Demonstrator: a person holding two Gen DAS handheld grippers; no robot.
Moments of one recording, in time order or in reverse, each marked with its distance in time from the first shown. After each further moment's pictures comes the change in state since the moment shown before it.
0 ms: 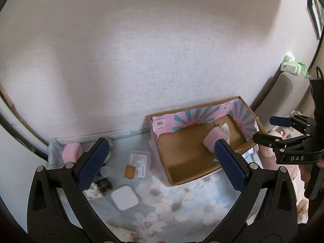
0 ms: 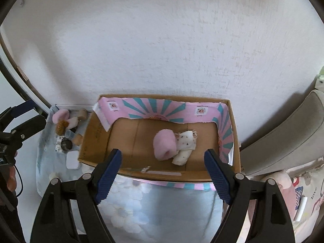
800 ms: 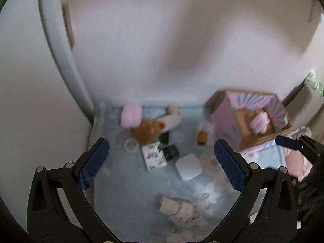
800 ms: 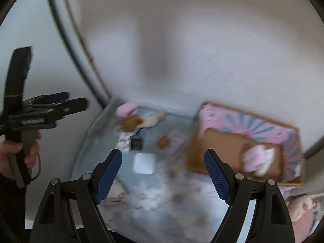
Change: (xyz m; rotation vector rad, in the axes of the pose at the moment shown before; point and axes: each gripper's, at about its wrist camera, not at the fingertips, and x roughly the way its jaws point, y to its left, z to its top) left arm -0.020 0.171 -0.084 -0.185 0.088 0.090; right arm -0.005 0.189 -0.030 -0.200 -0.080 0.227
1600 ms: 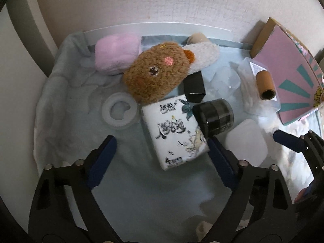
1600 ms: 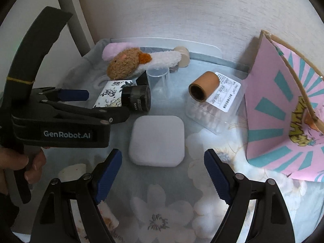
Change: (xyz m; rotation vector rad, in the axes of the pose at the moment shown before) left arm 0.160 0.023 -0.074 0.070 0.154 0.023; right arm 0.186 0.043 -0.079 -0.018 0.087 -0.092
